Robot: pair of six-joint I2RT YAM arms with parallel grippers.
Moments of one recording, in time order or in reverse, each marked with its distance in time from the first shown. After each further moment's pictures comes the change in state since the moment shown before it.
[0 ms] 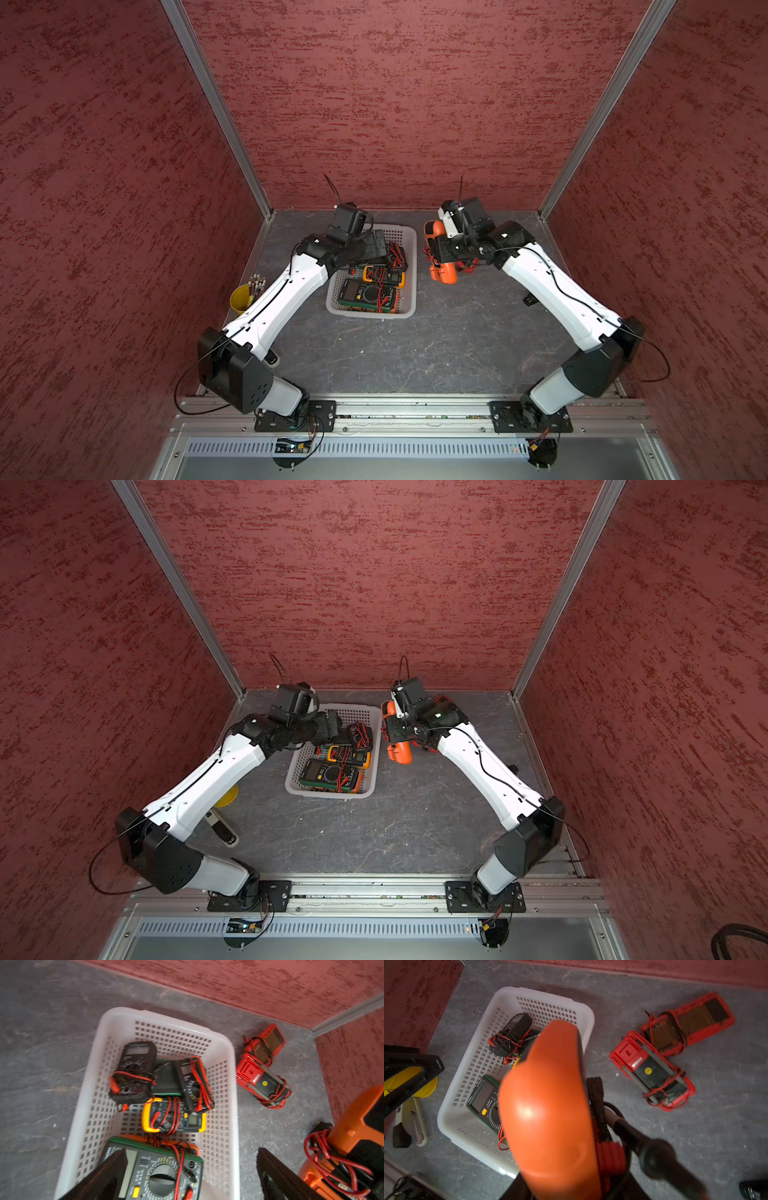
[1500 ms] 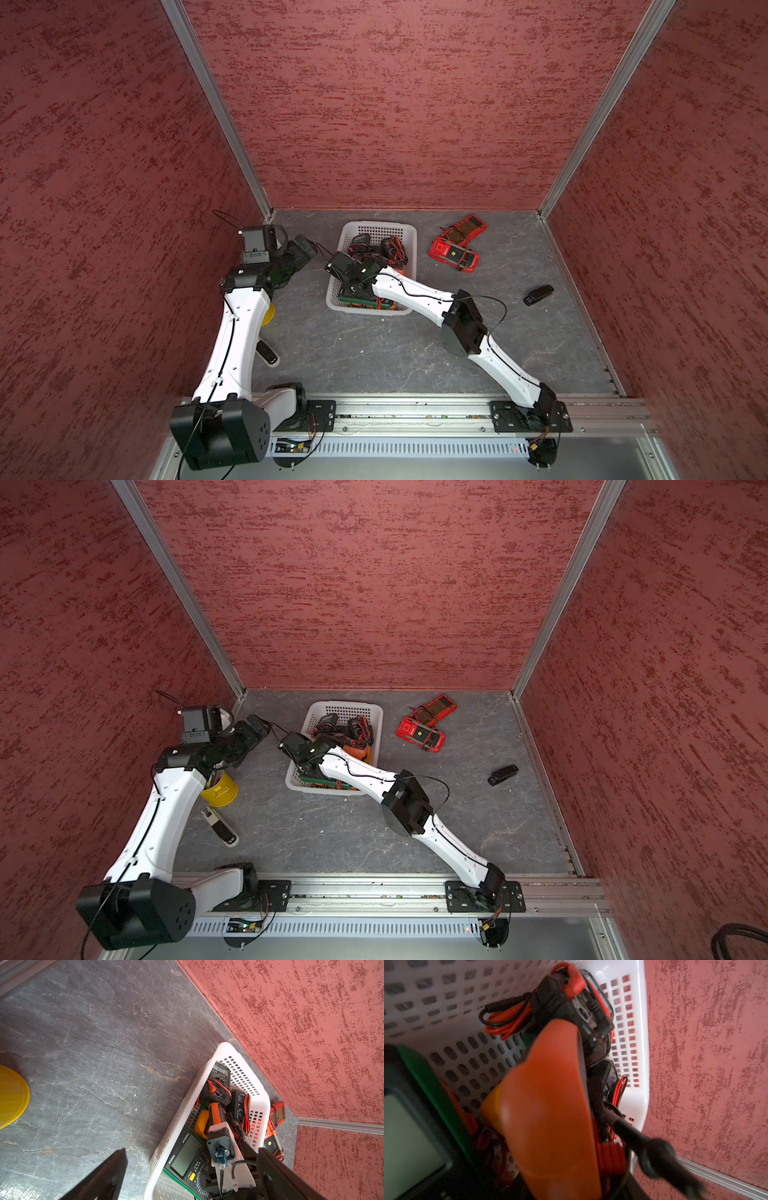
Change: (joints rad) left arm 0.549 -0.282 -0.269 0.020 0.289 -0.117; right arm 0.354 0.894 0.693 -0.051 0.731 -0.579
